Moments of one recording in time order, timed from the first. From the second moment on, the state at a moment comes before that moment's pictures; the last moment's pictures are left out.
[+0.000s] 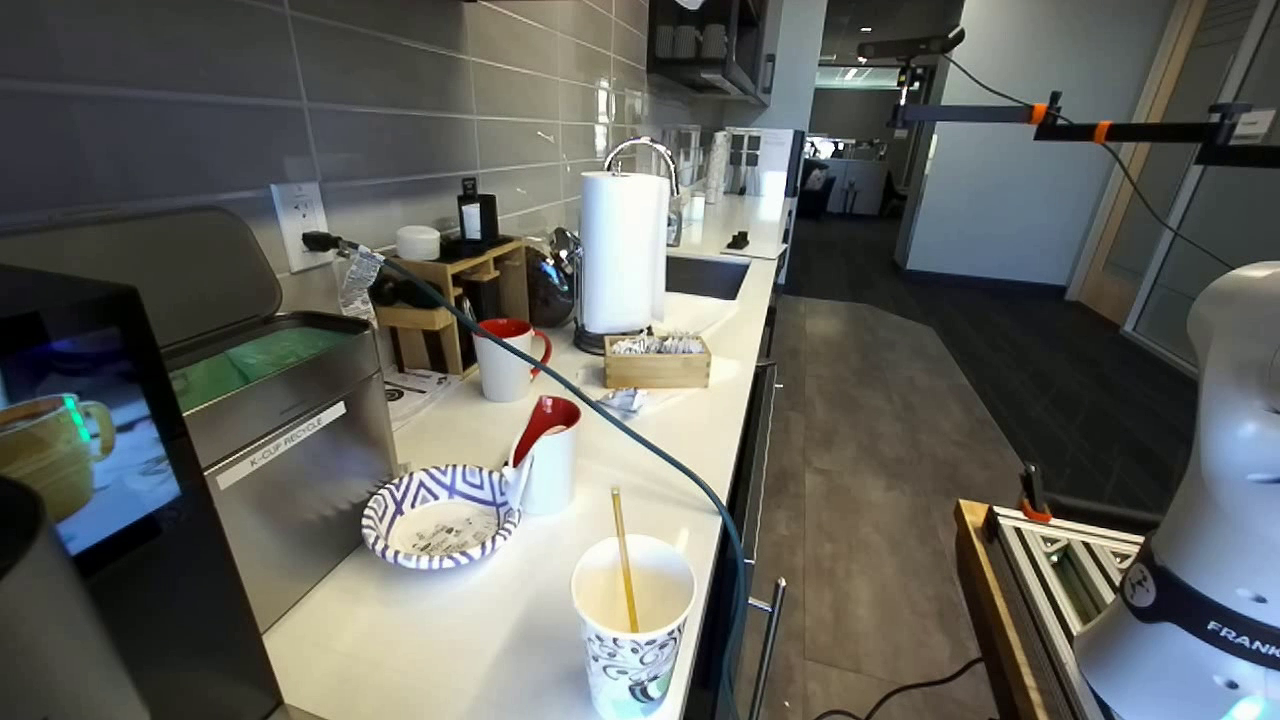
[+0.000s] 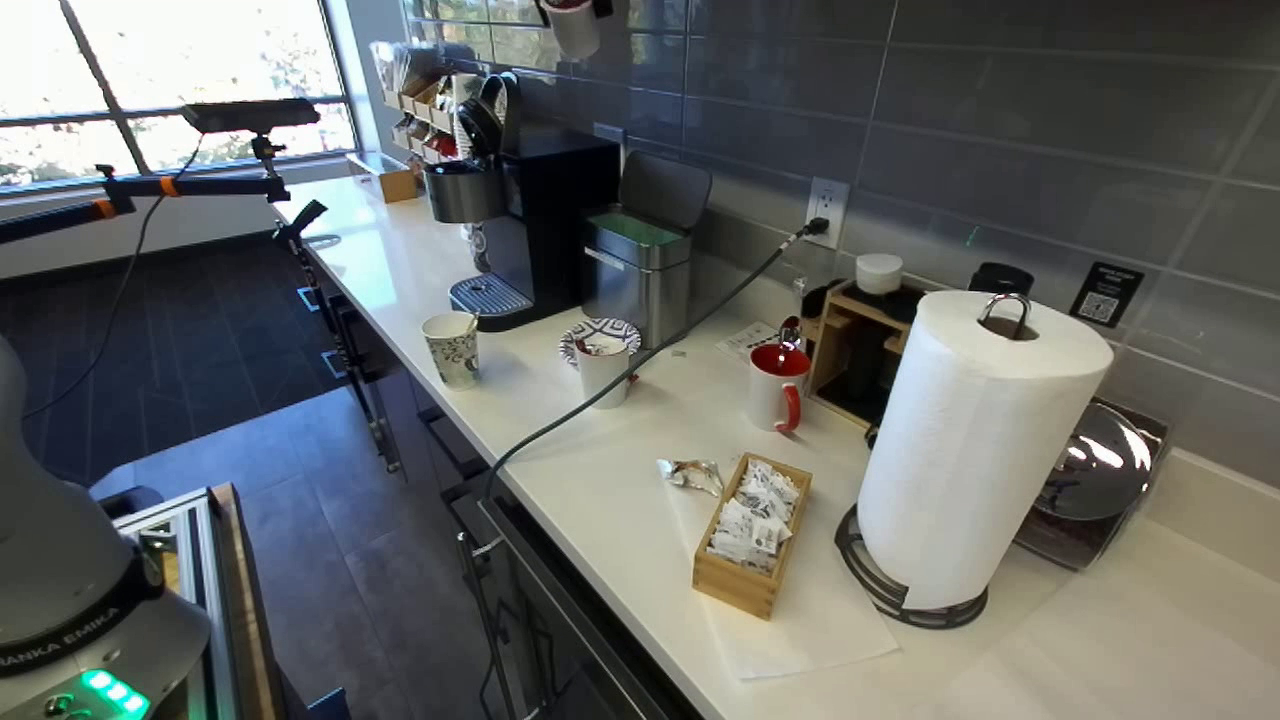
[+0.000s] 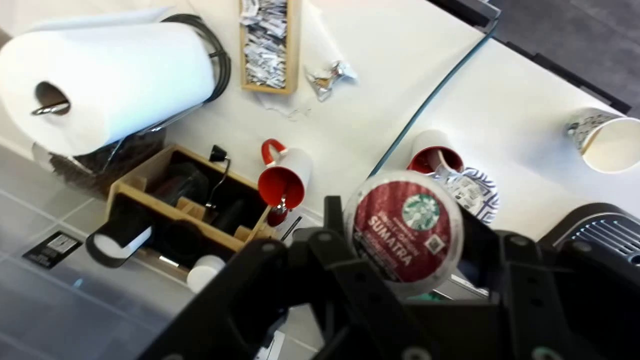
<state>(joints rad) 0.04 -0.13 -0.23 -1.37 -0.11 1.47 -0.70</state>
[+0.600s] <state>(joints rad) 0.04 -0.15 -0.21 -1.42 -0.09 1.46 -0.68</state>
